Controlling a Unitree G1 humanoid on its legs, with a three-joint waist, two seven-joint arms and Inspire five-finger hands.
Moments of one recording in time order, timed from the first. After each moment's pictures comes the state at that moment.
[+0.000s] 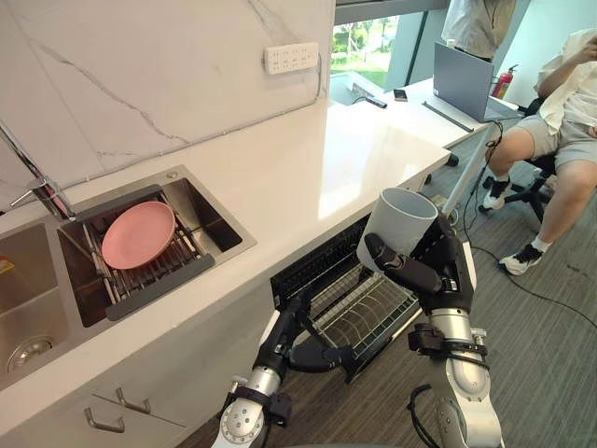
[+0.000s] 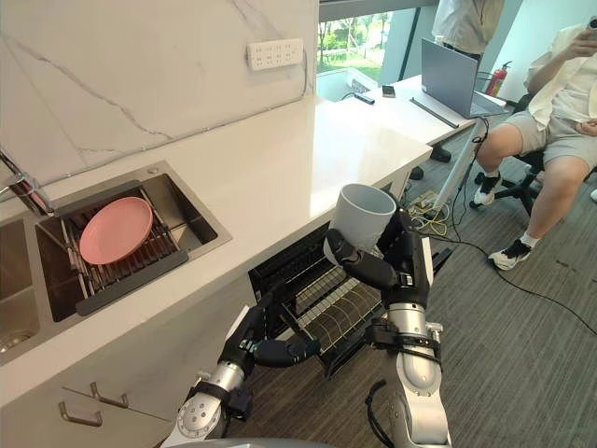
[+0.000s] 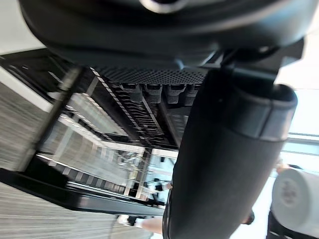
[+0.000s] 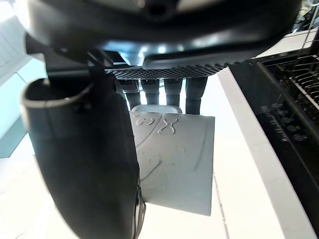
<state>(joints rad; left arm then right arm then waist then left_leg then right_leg) 0.31 0.10 -0.36 0.19 -0.06 -0.18 0.00 0.24 -0.08 0.00 -0.24 0.24 -0.20 -0.05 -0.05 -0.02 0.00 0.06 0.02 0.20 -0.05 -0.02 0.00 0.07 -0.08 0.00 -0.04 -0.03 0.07</state>
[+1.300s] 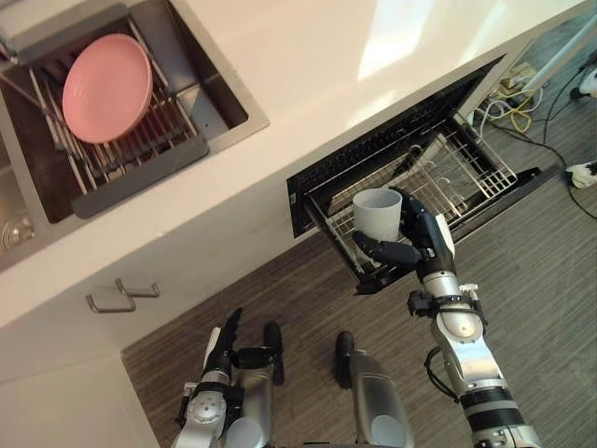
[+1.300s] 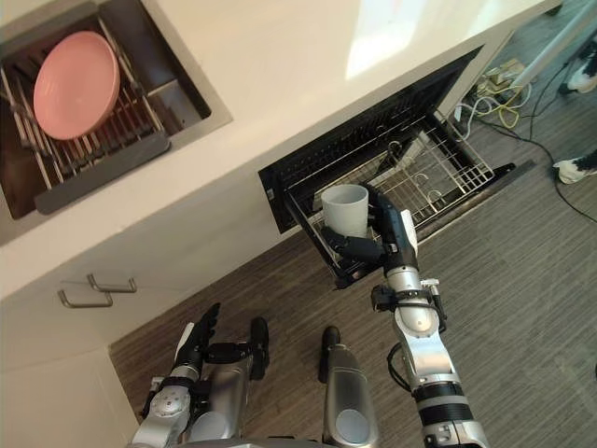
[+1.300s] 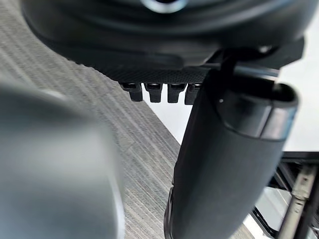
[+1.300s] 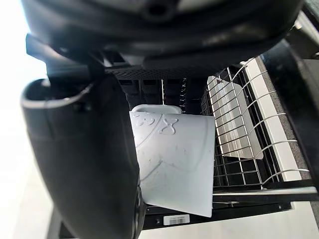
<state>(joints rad) 0.09 0.14 -0.08 0.61 0.03 -0.18 0.13 -0.19 -0.33 0.03 0.20 0.11 -0.19 -0.08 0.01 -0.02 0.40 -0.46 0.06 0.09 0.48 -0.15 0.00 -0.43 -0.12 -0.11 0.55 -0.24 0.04</state>
